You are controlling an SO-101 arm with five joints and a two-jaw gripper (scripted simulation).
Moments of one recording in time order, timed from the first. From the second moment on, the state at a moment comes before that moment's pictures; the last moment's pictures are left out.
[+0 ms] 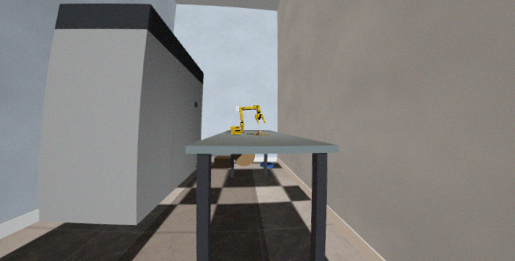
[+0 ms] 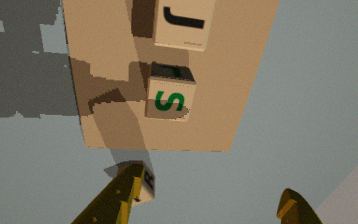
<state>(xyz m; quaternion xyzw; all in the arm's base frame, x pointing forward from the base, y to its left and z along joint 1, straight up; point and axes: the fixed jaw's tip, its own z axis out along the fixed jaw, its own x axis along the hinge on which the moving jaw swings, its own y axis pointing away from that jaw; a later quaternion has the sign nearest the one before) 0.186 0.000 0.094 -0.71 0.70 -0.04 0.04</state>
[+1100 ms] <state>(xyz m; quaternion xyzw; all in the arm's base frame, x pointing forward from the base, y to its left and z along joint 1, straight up) 0.182 0.000 0.161 -0.69 0.68 -0.19 0.18</state>
